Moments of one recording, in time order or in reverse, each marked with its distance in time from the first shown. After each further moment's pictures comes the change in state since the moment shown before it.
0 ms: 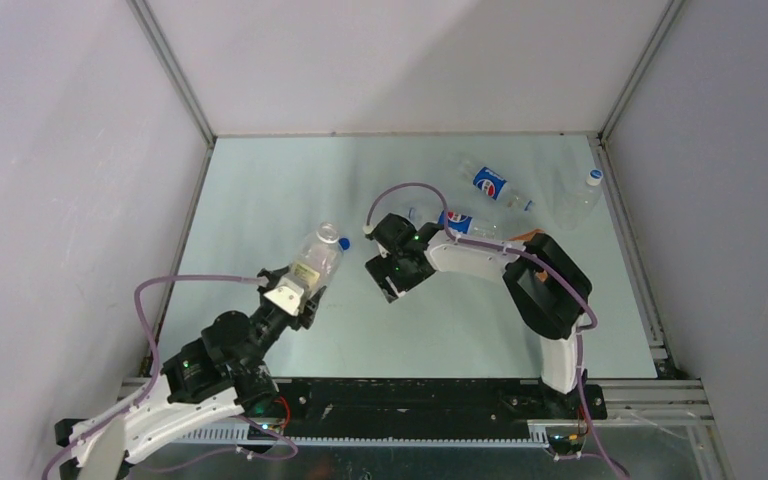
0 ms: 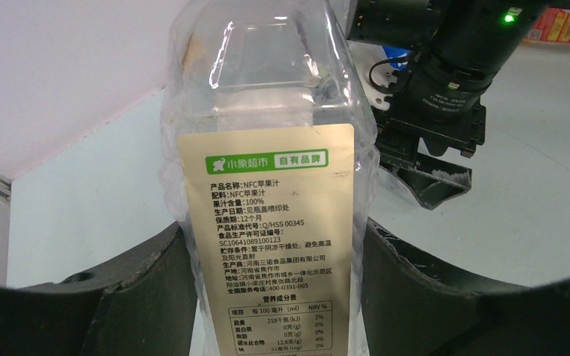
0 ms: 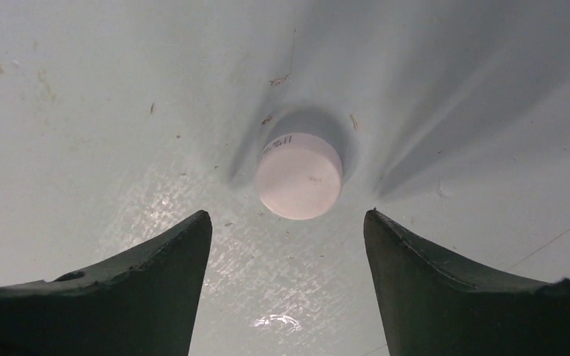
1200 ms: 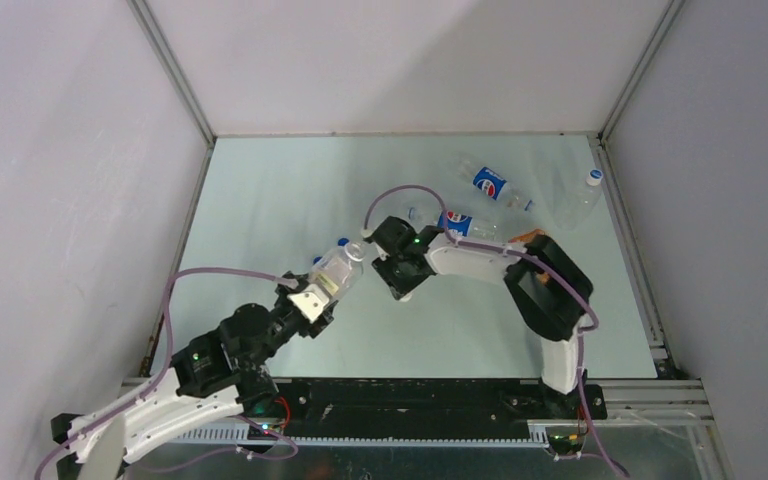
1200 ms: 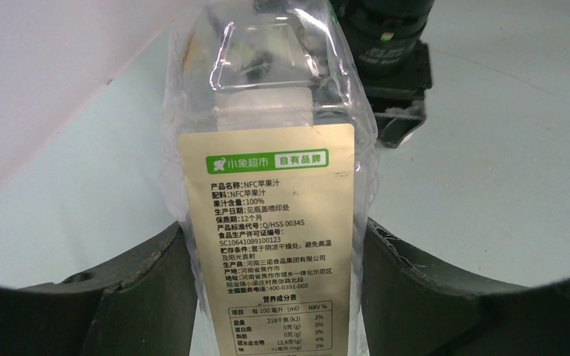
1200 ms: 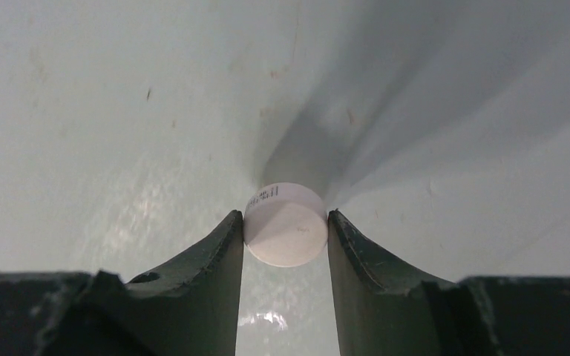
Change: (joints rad) left arm 0.011 0.099 0.018 -0.085 0.162 0.050; right arm 0.011 0.018 -0.003 0.029 0.042 -0.053
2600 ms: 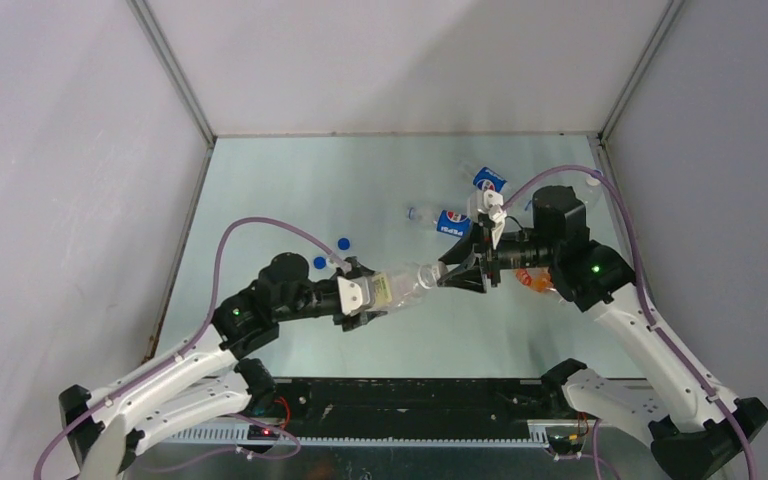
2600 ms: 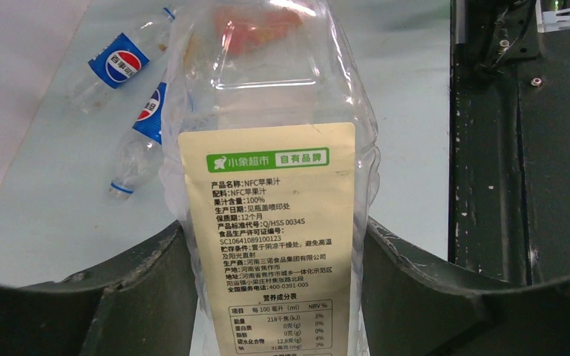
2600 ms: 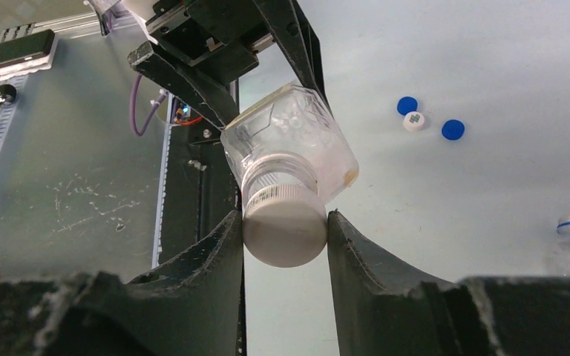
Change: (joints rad) left arm 0.180 0.463 0.200 0.202 0.780 0.166; right arm -0.368 -0.989 -0.278 0.074 -0.976 -0.378
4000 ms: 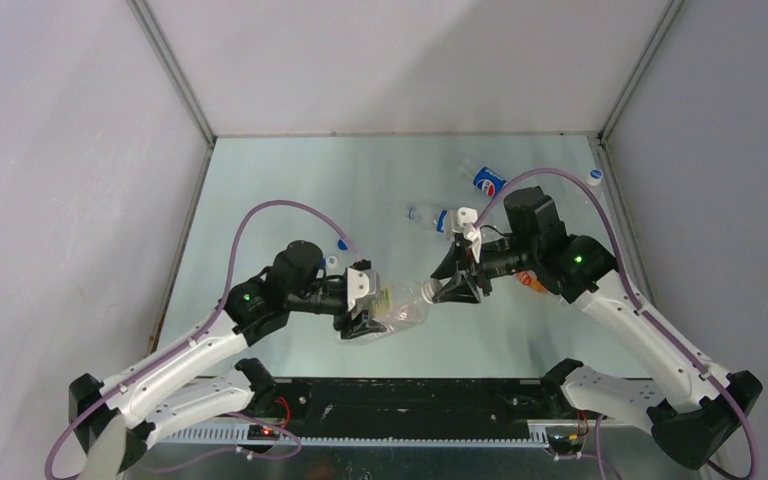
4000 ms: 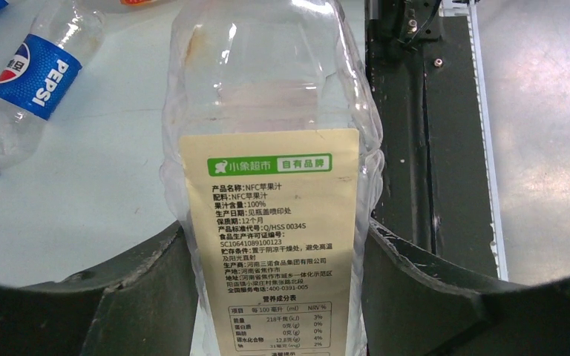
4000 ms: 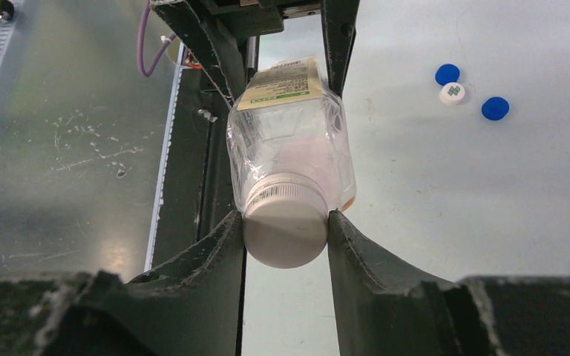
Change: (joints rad) left arm 0.061 0.115 0.058 -0.142 0.223 -0.080; right arm 0.103 0.091 0.046 -0.177 0.017 -0.216
